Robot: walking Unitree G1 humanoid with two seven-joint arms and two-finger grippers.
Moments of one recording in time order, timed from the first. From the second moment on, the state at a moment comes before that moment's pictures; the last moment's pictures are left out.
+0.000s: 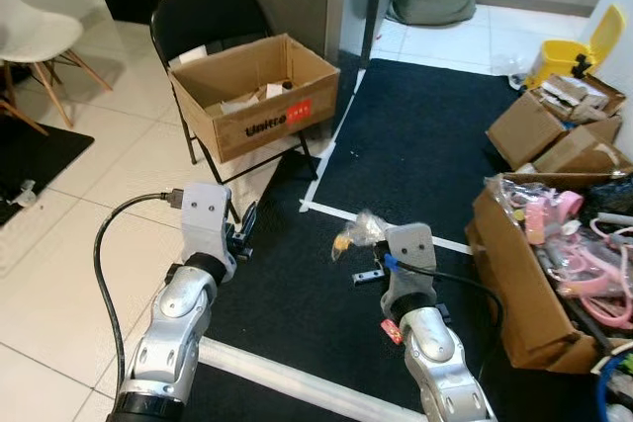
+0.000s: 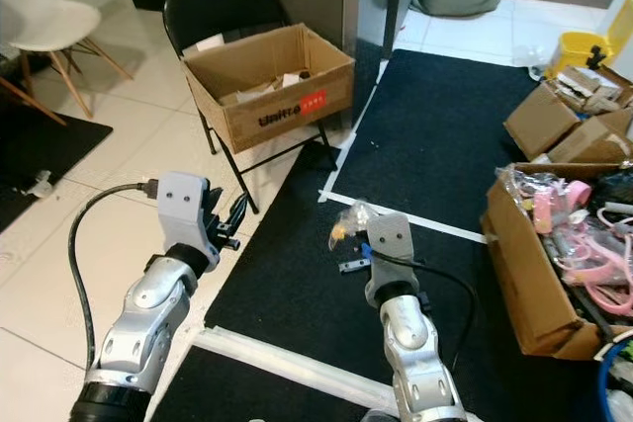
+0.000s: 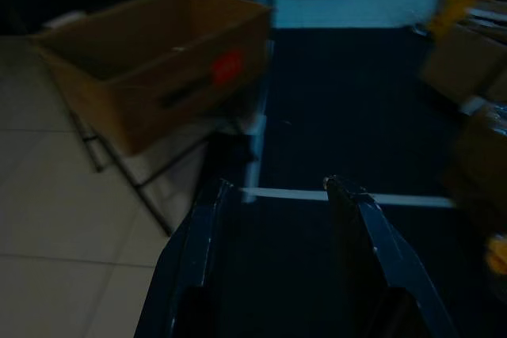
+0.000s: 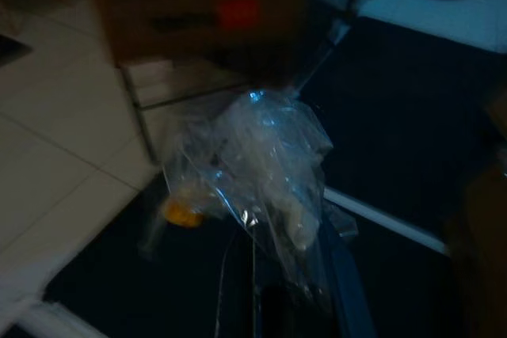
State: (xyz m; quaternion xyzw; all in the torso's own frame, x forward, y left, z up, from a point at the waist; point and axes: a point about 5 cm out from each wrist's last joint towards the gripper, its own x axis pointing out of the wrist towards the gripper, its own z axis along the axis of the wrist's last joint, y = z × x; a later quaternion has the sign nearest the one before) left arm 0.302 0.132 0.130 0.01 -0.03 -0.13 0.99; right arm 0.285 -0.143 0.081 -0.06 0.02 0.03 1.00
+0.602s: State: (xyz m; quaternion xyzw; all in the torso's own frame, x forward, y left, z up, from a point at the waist) left arm 0.299 0.144 0.109 0.02 0.00 -0.12 0.99; right arm 0.285 -0.174 0.063 0.00 0.05 -0.07 1.00
